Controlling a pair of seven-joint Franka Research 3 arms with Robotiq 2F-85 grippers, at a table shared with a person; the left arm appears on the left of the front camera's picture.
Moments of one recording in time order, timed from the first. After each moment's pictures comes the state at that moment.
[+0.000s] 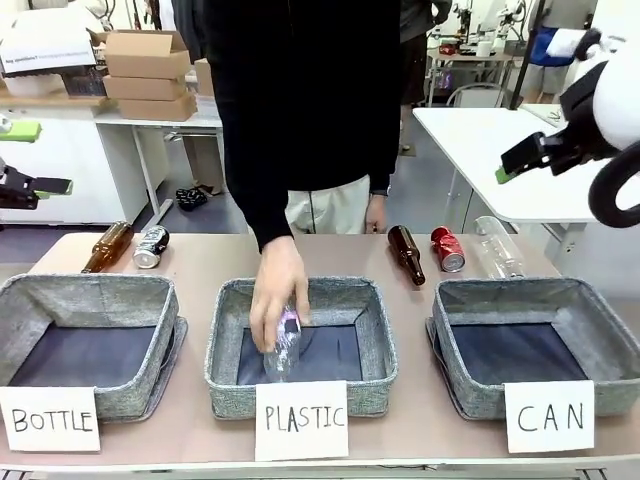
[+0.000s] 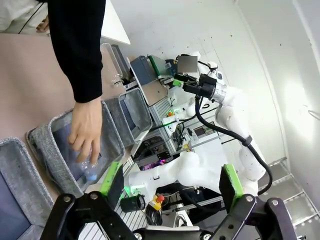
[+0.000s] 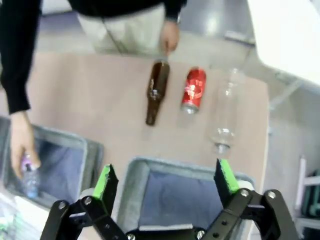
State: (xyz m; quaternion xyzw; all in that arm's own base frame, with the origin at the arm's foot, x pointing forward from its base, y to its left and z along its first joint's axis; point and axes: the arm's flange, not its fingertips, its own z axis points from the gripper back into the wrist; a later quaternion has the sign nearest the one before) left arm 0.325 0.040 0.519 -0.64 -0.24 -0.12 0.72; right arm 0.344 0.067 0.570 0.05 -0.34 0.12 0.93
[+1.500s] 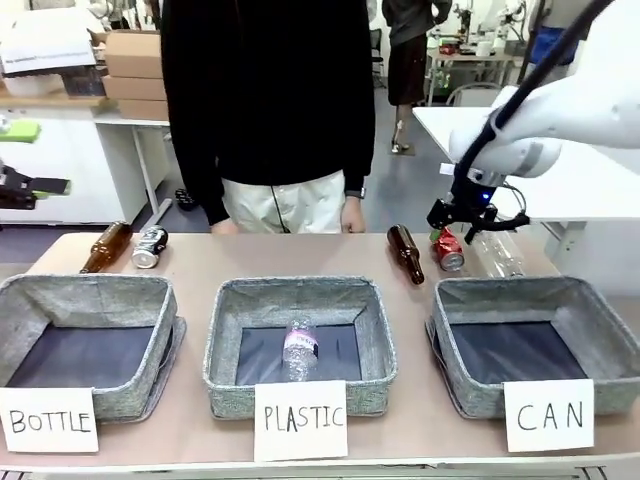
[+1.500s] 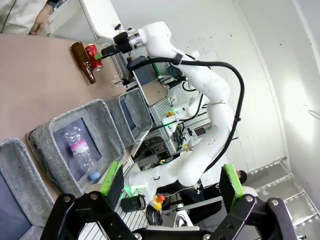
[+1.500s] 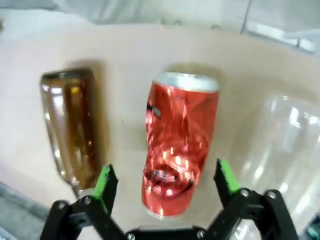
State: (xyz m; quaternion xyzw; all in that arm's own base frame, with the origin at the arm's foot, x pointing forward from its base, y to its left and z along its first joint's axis) left arm 0.326 0.040 0.519 -0.64 -0.24 -0.12 0.72; right arm 0.685 0.049 0.333 0.09 -0.03 0.05 0.99
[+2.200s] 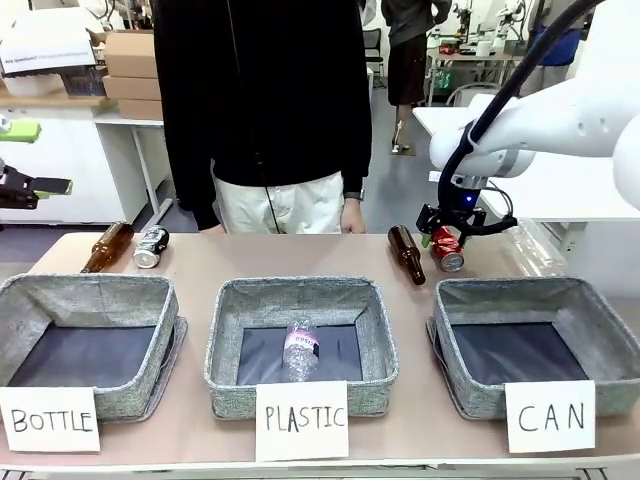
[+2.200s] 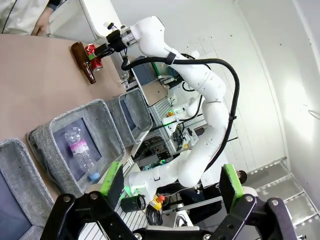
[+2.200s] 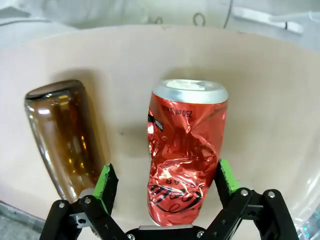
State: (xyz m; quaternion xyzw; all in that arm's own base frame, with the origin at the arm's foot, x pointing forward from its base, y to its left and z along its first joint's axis) left arm 0.326 0.041 0.519 -0.64 -0.24 -0.12 0.72; right arm 0.694 0.075 0.321 0.05 0.00 0.02 1.00
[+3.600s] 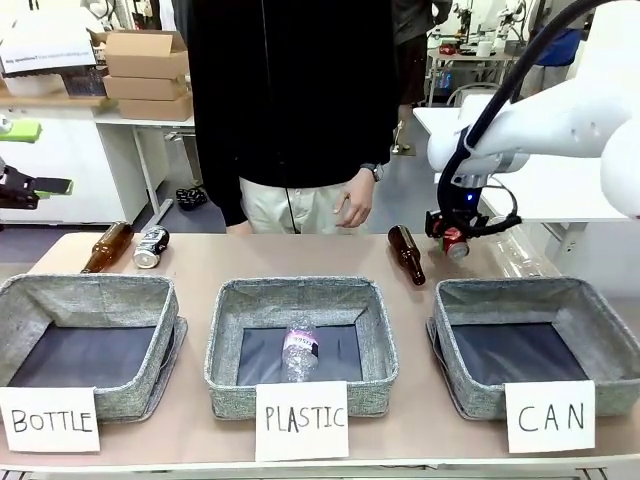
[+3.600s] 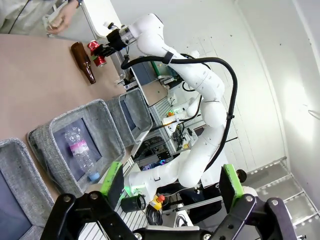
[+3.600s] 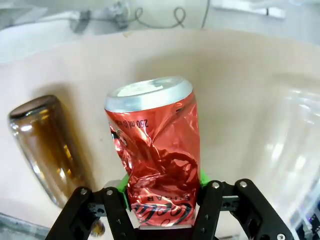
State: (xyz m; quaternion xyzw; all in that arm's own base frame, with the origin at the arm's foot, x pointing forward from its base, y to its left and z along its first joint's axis) left arm 0.326 0.041 0.519 -0.64 -0.24 -0.12 0.72; right arm 0.702 0.065 0.334 0.01 0.01 -0.02 1.00
